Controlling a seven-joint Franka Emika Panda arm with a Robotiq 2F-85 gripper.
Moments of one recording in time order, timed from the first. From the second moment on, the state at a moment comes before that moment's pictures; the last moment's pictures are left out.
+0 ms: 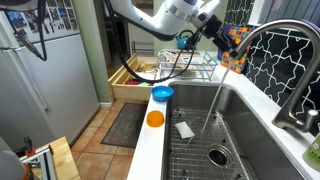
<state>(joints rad) -0.02 0.31 -0.14 -1.53 -0.95 2.25 1.58</state>
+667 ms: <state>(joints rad) -0.03 0.30 -0.16 -1.53 -0.97 2.07 1.50</state>
